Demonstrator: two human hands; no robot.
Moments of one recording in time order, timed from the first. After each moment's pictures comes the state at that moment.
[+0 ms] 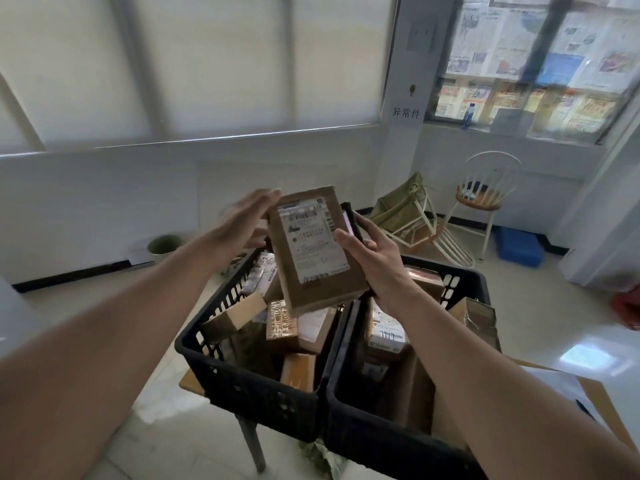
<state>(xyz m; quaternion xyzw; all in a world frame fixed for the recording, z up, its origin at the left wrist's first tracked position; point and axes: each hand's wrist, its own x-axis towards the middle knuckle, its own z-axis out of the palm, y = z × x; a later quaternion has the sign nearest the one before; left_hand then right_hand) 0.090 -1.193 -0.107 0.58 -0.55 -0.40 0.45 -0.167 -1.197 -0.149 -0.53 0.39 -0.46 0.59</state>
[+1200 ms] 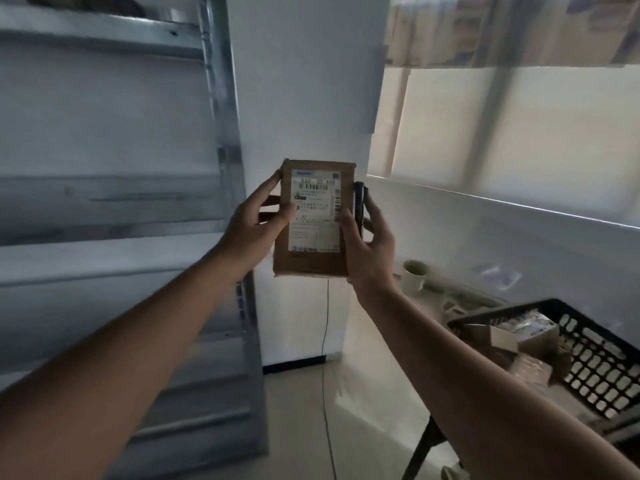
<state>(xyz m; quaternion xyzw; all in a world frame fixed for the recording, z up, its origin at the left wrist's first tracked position) 0.236 -0.632 -0.044 0.72 -0.34 0.04 0.61 0.142 -0.802 -0.073 -0.65 0.09 -0.40 0.64</state>
